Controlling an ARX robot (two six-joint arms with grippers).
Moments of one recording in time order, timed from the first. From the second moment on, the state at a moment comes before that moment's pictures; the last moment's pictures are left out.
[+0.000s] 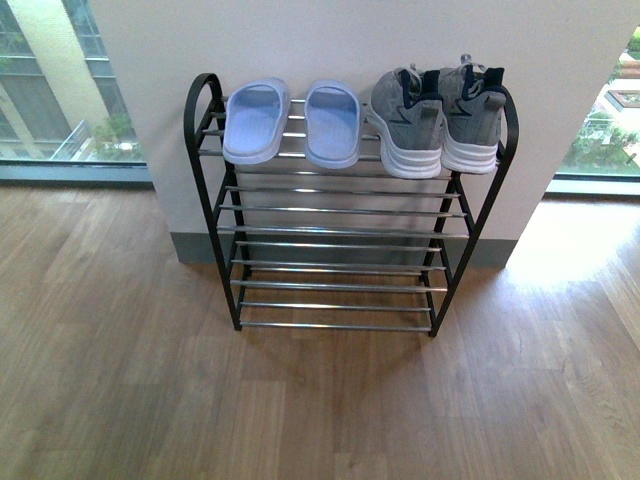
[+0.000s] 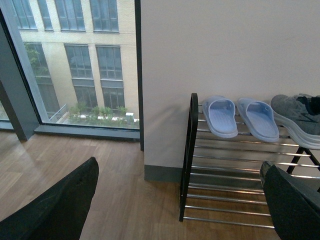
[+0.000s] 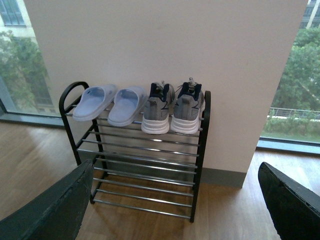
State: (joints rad) left arm 0.00 0.02 0.01 0.00 0.00 0.00; right arm 0.00 0.00 0.02 0.00 0.00 -0.01
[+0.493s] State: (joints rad) left arm 0.00 0.02 0.01 0.00 0.00 0.00; right arm 0.00 0.00 0.02 0.00 0.00 -0.01
